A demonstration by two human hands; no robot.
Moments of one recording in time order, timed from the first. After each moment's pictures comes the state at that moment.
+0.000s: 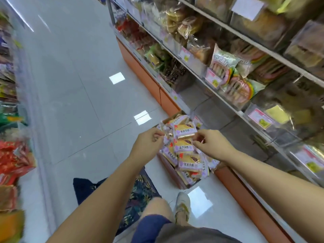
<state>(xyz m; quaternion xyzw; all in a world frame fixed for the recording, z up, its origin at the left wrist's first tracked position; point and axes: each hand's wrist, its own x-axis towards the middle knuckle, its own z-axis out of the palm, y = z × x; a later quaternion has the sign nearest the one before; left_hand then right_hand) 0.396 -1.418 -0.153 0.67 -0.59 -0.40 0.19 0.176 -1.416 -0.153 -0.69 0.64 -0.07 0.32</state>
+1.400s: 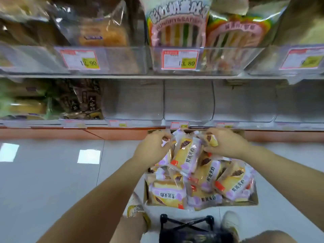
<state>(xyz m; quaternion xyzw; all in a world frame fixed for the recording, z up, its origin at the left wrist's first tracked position) 0.304 -1.750 -0.391 0.23 -0.88 -0.39 -0.15 0.166 -1.558 -0.371 -0.35 0.88 -0.01 0.33</state>
